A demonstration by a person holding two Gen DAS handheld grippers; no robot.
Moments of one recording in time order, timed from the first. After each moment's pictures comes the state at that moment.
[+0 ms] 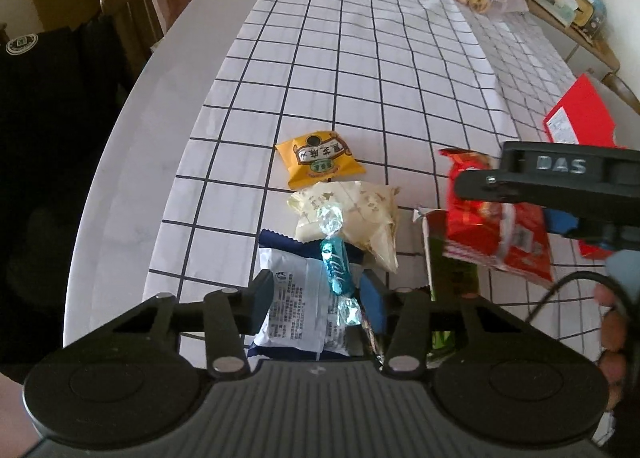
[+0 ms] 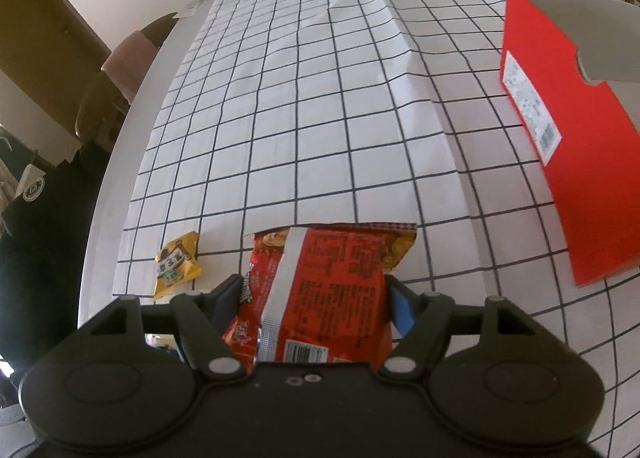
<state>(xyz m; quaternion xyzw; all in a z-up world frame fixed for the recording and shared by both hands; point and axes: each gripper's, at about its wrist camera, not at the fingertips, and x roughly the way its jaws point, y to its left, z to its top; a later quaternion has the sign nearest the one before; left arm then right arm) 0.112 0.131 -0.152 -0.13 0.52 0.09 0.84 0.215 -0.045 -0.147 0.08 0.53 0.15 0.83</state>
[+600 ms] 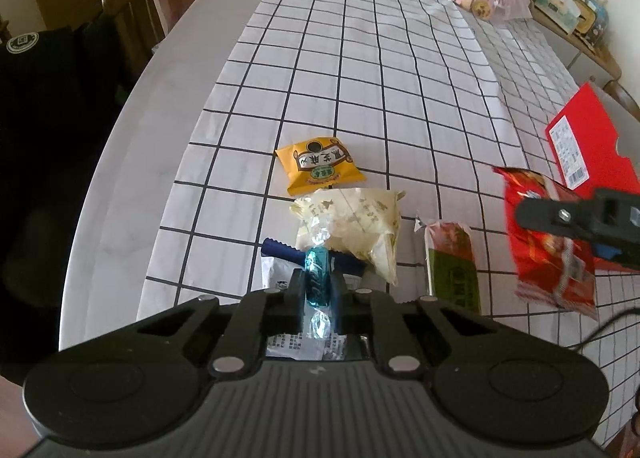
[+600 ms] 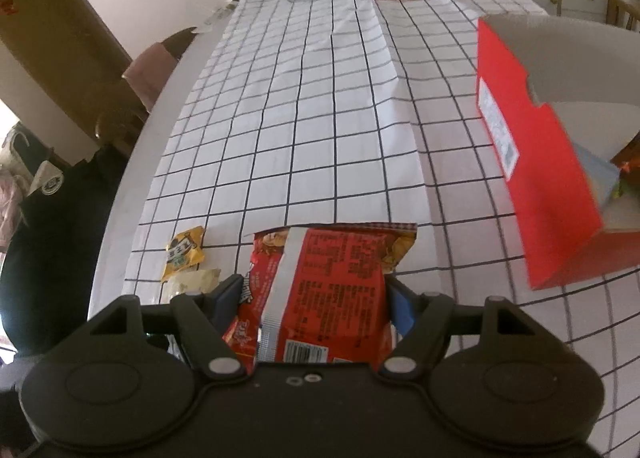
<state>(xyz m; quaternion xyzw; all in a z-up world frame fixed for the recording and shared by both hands) 0.114 0.134 -0.151 -0.14 0.51 0.09 0.84 0.192 -0.082 -0.117 0.07 0.50 0.19 0.84</state>
